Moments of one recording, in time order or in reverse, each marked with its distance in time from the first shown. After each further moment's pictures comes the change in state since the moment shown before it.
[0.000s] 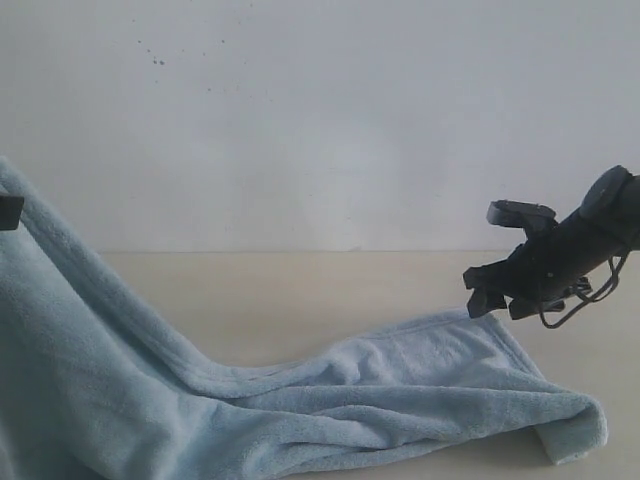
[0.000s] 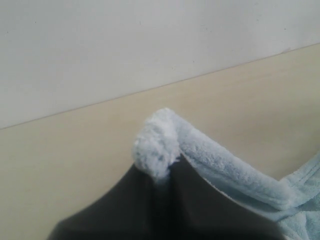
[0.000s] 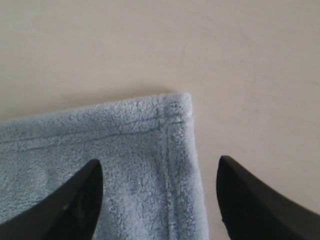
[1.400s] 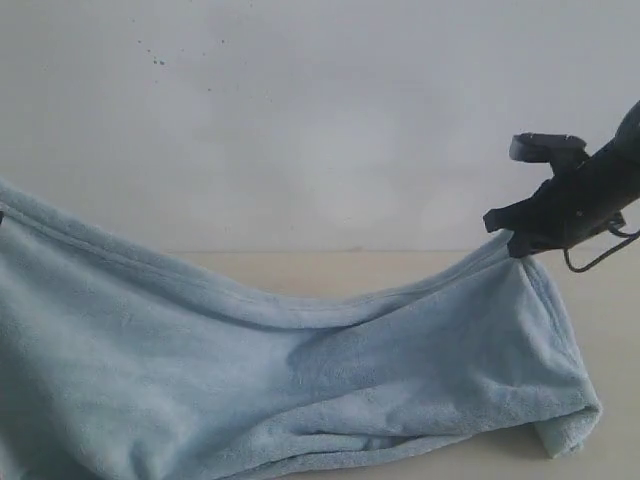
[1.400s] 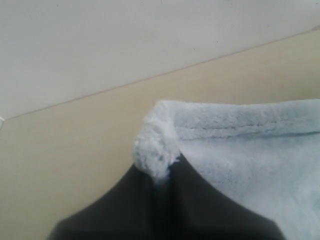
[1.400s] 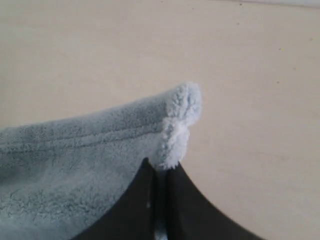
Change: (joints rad) left arm 0.000 -0.009 0.000 0.052 0.088 -0.008; right arm -0.007 -0.181 -0.008 -0.130 0.023 0.084
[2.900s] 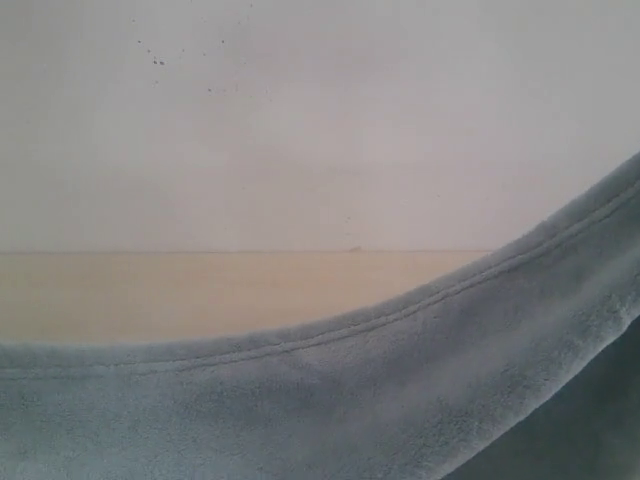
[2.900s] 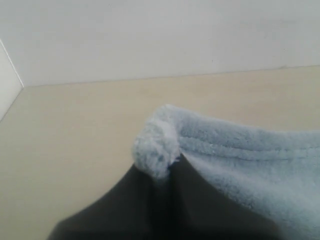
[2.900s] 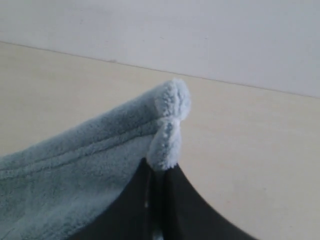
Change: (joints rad) left arm 0.000 -0.837 0.182 -0.327 0.398 0.248; right arm -0.056 -1.208 0.646 -0.108 0.106 0.079
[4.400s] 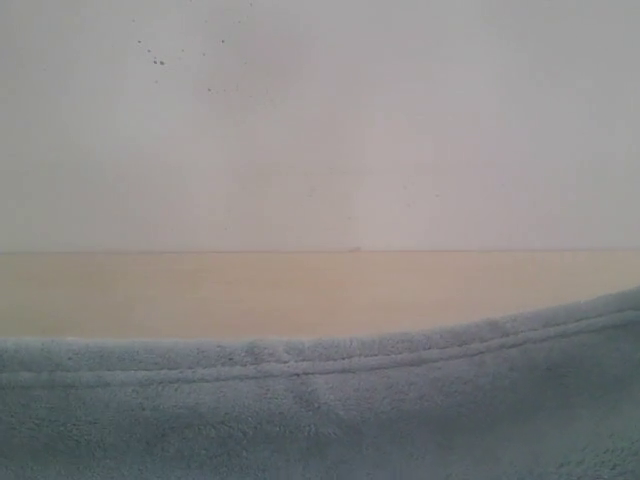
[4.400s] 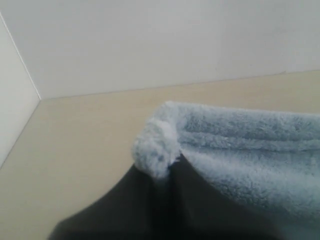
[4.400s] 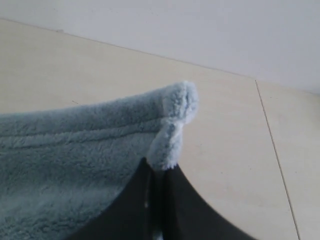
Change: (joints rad) left arm 0.000 -0.099 -0.122 -0.035 0.156 0.127; right arm 0.128 -0.353 0.198 -0.427 0.088 0.270
